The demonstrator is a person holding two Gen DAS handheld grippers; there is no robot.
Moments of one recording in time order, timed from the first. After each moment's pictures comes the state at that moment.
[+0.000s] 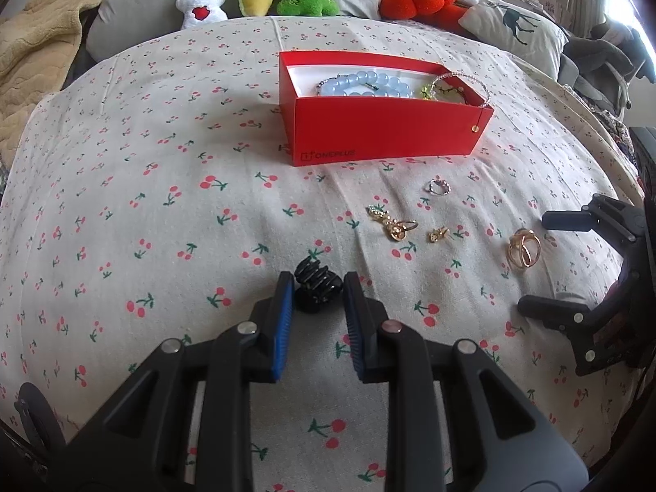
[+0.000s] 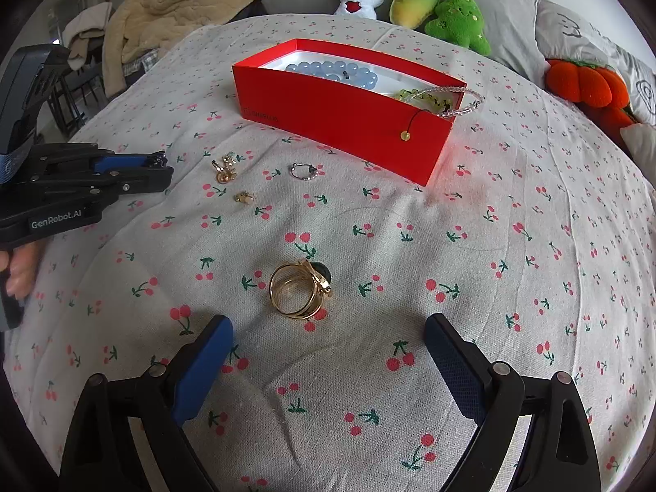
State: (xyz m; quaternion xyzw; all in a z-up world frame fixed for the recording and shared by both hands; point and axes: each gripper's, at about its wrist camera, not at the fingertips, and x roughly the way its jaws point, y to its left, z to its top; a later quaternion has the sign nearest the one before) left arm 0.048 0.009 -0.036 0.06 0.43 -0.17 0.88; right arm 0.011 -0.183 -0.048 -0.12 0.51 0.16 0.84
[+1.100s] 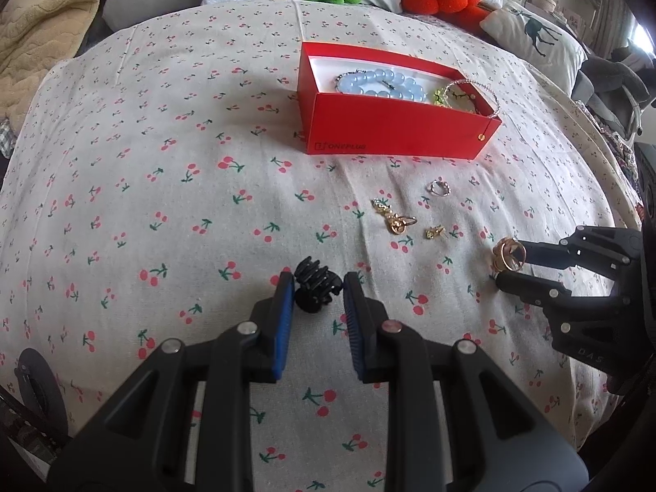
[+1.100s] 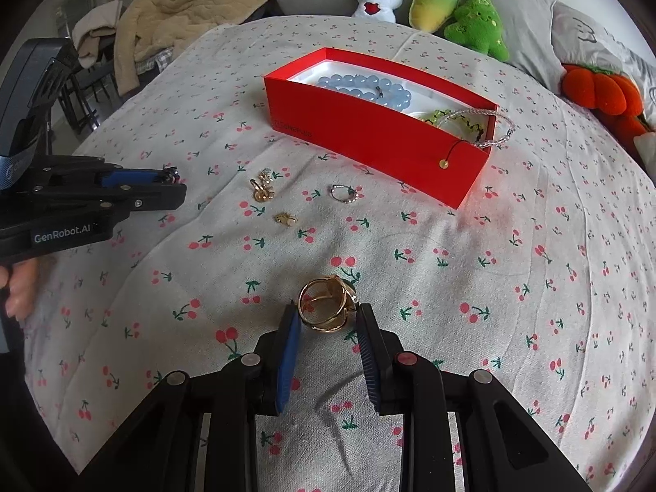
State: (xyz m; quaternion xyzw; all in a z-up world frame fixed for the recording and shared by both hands) left arm 0.045 0.016 -0.023 0.02 0.47 -0.14 0.87; right arm 0.020 -0.161 -0.037 -0.12 0.51 0.18 0.83
